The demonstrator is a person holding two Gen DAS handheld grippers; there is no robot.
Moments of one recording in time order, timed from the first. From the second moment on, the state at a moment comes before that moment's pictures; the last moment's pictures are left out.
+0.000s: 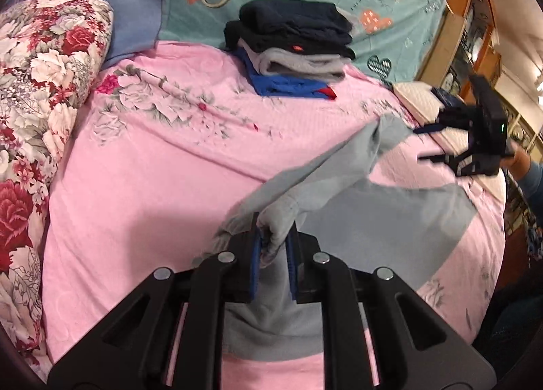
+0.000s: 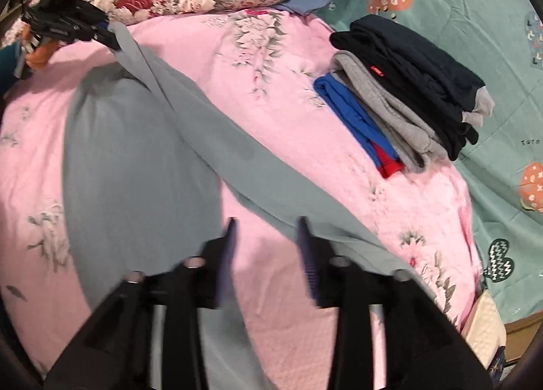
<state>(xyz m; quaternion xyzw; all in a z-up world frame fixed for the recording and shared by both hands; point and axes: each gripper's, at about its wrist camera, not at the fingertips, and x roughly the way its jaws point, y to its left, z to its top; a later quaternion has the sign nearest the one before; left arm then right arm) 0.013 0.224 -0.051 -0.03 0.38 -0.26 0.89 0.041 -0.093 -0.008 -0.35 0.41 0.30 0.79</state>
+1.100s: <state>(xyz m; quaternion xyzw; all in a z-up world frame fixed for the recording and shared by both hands) 0.052 0.243 -0.027 -0.05 0.36 -0.23 0.90 0.118 -0.101 -0.048 -0.36 0.42 0.26 0.79</state>
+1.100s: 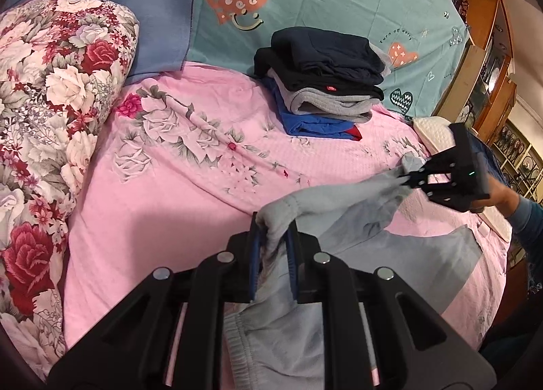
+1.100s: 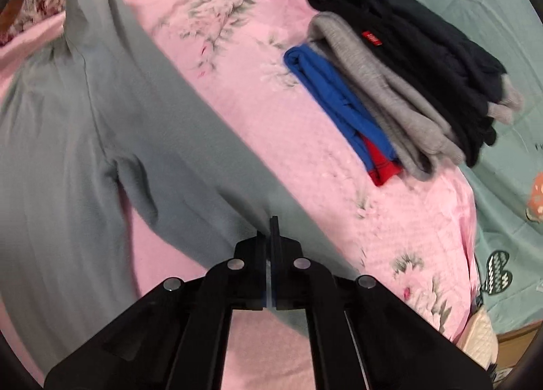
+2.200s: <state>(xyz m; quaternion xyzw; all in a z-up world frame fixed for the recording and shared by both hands) -0.069 0.247 -0.077 -0.13 0.44 -0.22 0.86 -0.063 -0.086 -0.061 -0.31 0.47 0.32 0.76</state>
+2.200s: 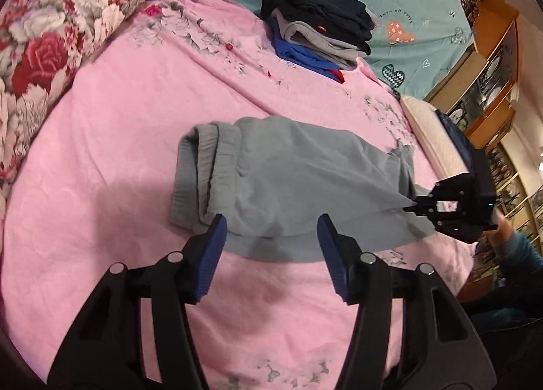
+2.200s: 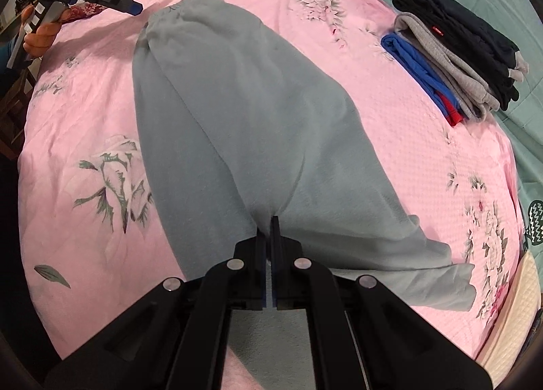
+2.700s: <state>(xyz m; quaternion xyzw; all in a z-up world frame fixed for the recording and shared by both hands) -0.037 0.272 -0.100 -0.21 0.47 -0.21 0.83 -0.058 -0.090 -0.071 -0.30 0.48 0.33 0.76</state>
